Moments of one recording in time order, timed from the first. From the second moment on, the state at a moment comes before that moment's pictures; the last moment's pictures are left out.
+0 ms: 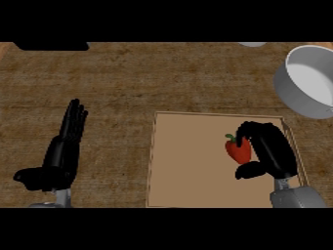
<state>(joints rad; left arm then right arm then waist) 0.01 0.09 -0.11 -1.61 0.03 0.20 -0.10 -0.10 -0.16 0.13 -1.45 1.09 -0.15 -0.17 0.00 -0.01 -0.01</state>
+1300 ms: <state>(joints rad) -0.01 0.08 -0.08 -1.58 0.04 0.18 -0.12 -0.53 -0.02 0.29 -1.53 1.41 0.00 0.69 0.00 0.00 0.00</state>
